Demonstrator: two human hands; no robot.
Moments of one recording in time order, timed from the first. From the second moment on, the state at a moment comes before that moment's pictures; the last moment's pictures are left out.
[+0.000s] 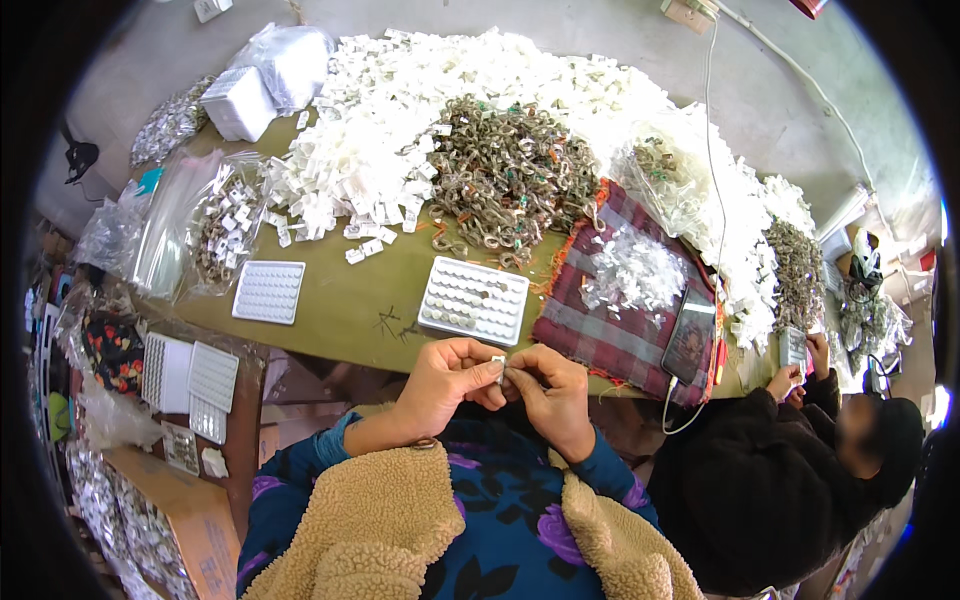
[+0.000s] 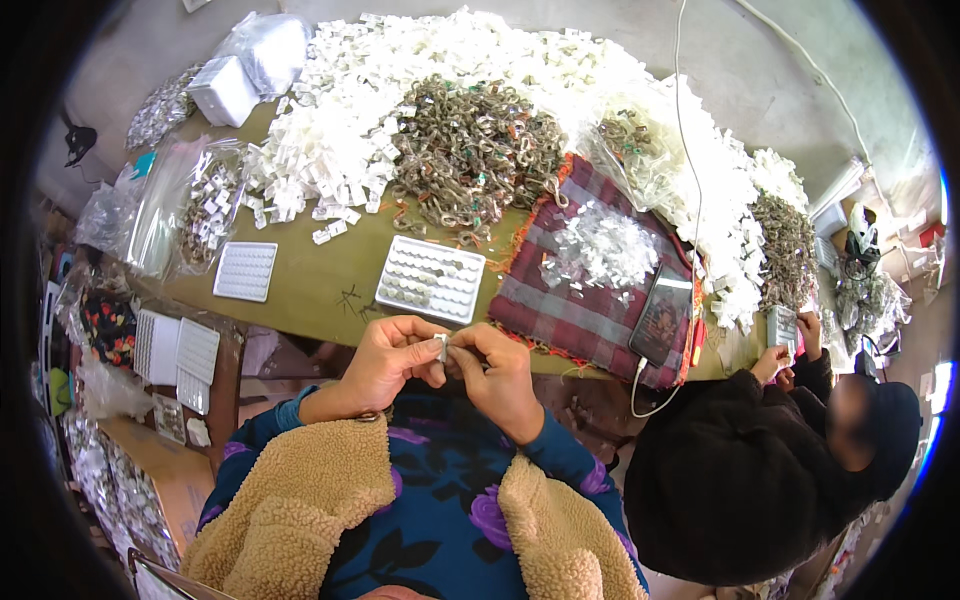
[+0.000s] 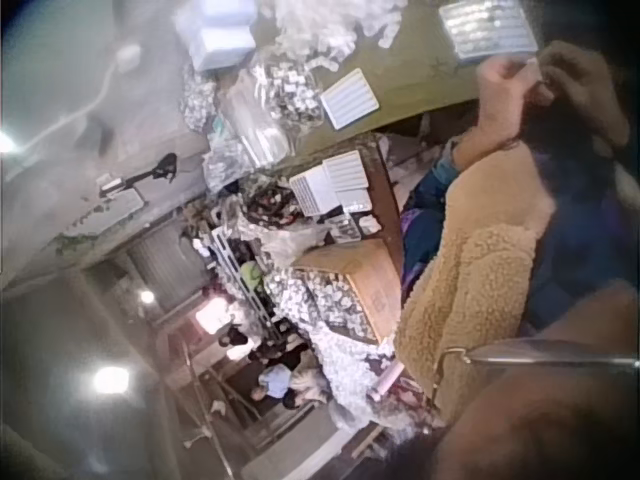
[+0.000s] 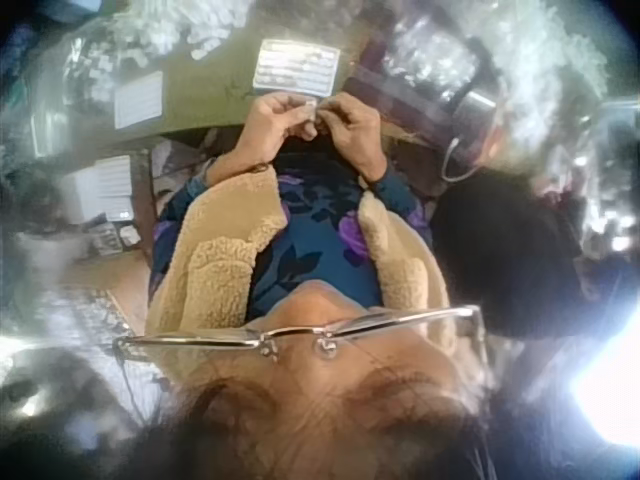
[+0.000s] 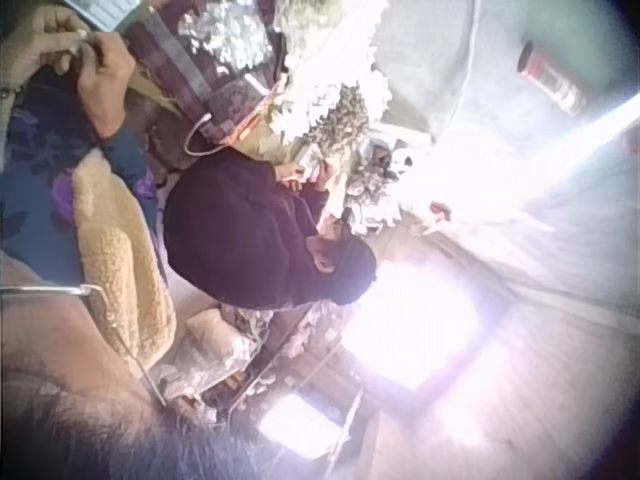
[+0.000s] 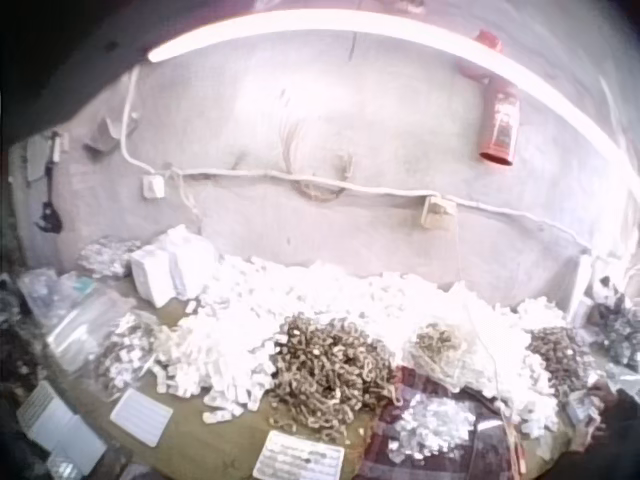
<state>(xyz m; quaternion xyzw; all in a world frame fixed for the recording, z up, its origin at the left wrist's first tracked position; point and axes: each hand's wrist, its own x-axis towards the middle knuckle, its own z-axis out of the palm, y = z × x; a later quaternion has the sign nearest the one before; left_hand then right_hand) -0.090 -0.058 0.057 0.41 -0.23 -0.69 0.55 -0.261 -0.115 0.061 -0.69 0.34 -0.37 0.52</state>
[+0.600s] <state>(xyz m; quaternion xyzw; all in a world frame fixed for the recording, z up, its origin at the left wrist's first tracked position) 0.039 -0.093 0.020 0.26 -0.09 -0.73 0.63 -0.109 -0.255 0.044 -0.93 0.35 -0.03 0.06</state>
